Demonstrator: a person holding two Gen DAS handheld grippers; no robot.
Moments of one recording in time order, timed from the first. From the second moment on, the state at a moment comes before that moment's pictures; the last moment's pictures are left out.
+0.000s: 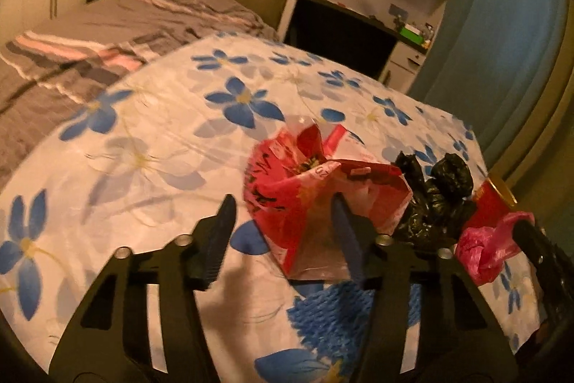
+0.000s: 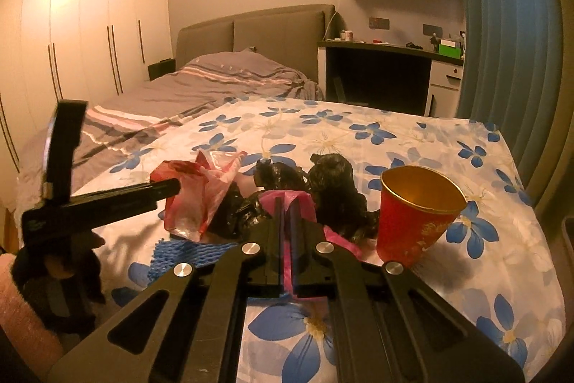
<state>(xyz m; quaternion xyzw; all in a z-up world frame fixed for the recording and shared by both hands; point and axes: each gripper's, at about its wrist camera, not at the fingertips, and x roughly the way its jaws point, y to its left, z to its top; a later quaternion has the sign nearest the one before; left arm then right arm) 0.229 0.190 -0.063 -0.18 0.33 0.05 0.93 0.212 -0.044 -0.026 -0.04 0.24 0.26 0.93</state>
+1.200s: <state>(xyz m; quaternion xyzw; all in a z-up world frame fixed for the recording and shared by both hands) 0.119 0.101 0.004 -0.12 0.21 0.00 0.97 0.144 -0.110 0.003 0.00 0.20 0.25 0.95</state>
